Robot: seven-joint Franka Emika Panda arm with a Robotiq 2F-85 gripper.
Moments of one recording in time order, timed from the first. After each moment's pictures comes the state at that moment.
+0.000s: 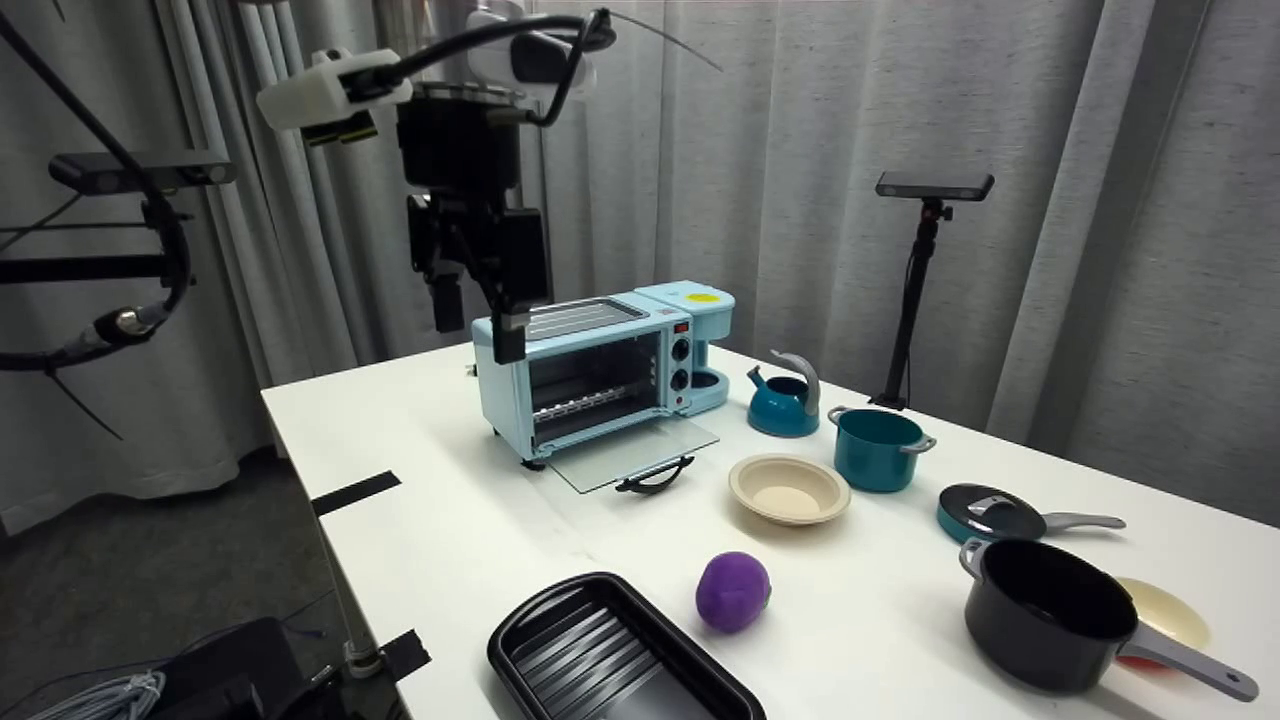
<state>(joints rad) 0.01 -0.63 0.00 -2.52 0.01 1.87 0.03</state>
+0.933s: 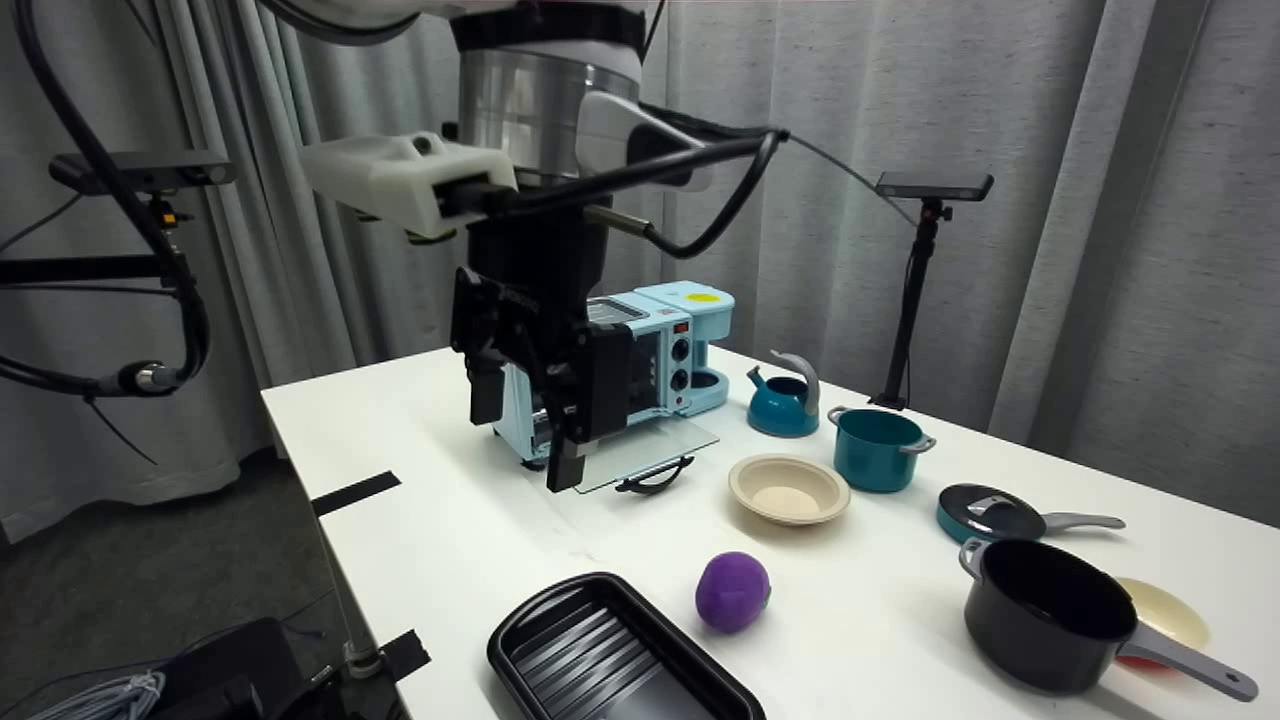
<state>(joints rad) -0.07 -0.56 -0.19 -2.56 -0.05 1.87 -0.19</state>
